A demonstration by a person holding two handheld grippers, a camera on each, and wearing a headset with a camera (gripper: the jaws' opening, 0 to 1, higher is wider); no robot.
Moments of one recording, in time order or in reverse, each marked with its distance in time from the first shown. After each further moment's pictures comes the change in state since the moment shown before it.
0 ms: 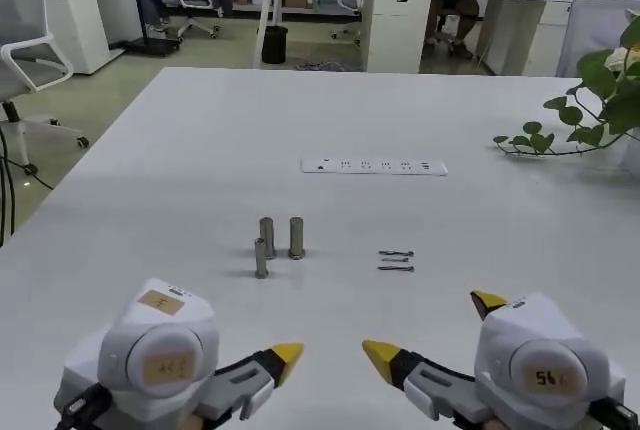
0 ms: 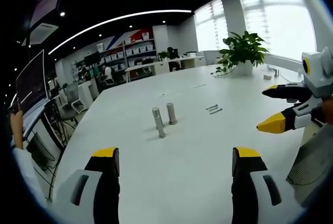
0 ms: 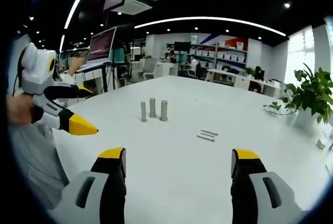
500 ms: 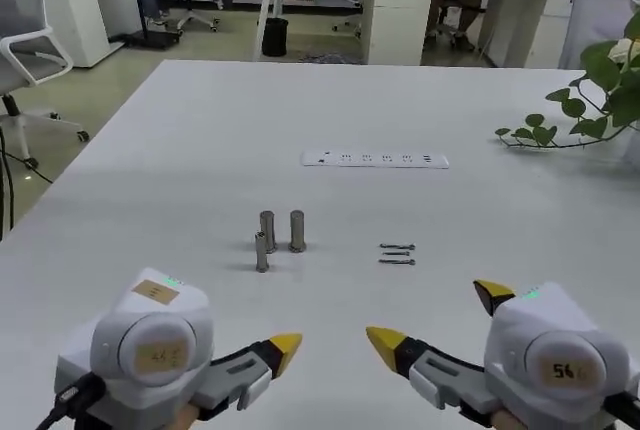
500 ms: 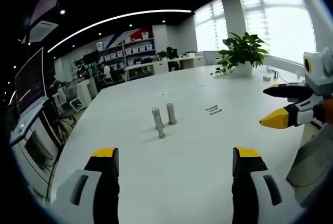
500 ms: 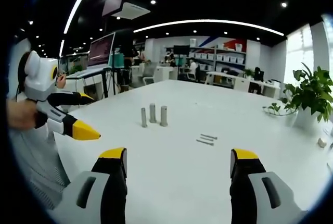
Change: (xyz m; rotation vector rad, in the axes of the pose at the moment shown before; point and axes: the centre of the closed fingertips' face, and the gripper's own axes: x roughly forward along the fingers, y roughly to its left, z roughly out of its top) left arm 0.002 0.003 0.002 -0.018 0.002 -0.015; right arm -0.007 -0.004 0.011 0.026 -0.032 0.005
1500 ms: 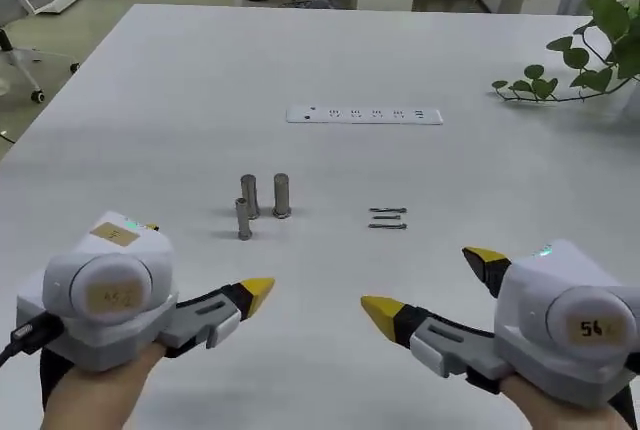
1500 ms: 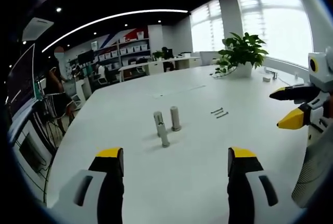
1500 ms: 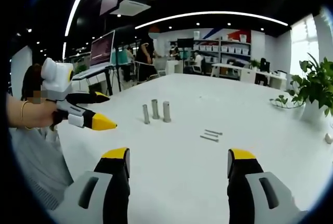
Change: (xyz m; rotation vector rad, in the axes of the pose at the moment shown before) left arm 0.048 0.021 0.006 -0.001 -0.006 -0.057; right arm 0.013 -0.003 -0.004 0.041 0.060 0.067
